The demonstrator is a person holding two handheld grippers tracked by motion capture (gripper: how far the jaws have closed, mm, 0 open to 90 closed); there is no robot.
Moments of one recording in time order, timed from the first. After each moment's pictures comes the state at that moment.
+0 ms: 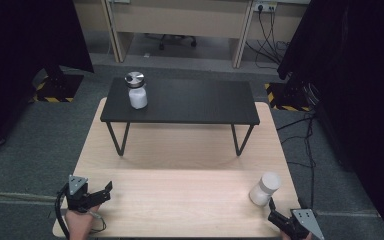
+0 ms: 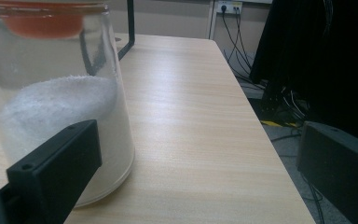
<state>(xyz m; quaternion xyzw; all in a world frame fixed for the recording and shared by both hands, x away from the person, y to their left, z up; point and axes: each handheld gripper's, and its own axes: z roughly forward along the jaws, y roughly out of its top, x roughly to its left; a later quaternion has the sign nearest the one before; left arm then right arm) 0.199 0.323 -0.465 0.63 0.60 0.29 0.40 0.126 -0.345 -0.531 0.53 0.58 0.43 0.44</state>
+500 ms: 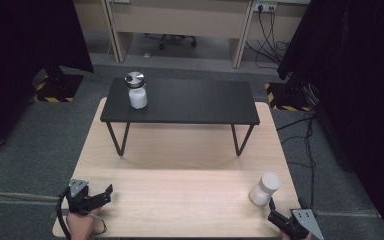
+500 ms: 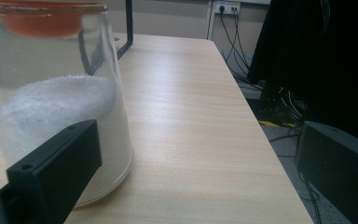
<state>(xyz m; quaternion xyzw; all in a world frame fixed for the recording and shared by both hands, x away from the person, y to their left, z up) 0.198 0.326 -0.478 0.62 0.61 0.28 0.40 0.125 -0.343 -0.532 0.53 0.58 0.43 0.45</state>
